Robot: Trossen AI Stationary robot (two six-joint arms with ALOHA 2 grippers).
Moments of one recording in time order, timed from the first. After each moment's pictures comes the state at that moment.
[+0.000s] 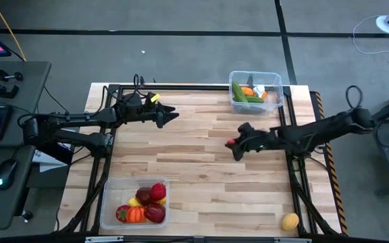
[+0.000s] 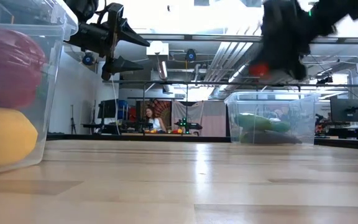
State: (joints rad) left arm 0.38 1.10 0.54 0.33 0.14 -0.62; right arm 0.15 1.13 0.63 -0.21 0.29 0.88
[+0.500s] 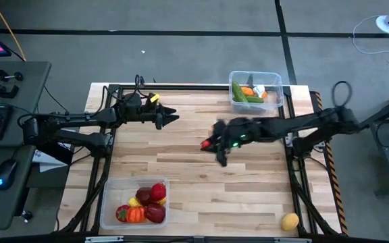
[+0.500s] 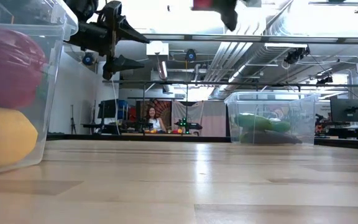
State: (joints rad) left arm 0.38 1.10 0.54 0.34 0.20 -0.62; right arm 0.12 1.40 1.13 -0.20 0.02 0.36
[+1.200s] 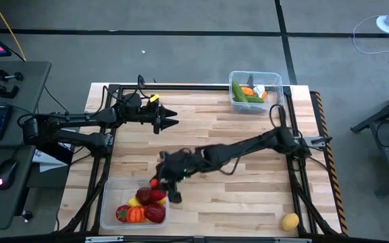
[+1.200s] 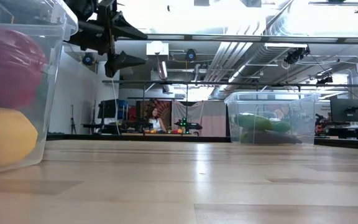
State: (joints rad) left arm 0.38 1.10 0.54 0.33 0.31 -0.50; right arm 0.27 2.19 2.05 -0.27 -0.11 0.15
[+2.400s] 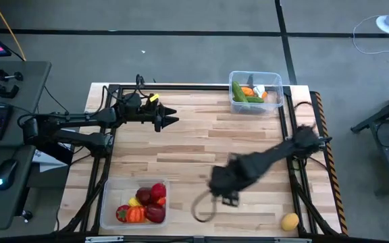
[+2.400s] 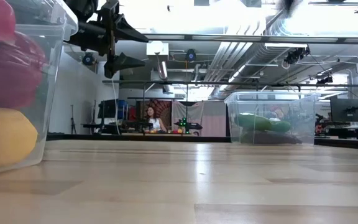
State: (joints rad) left arm 0.39 1.10 0.54 0.34 0.25 -0.52; right arm 0.46 1.97 2.01 -1.51 0.06 0.63
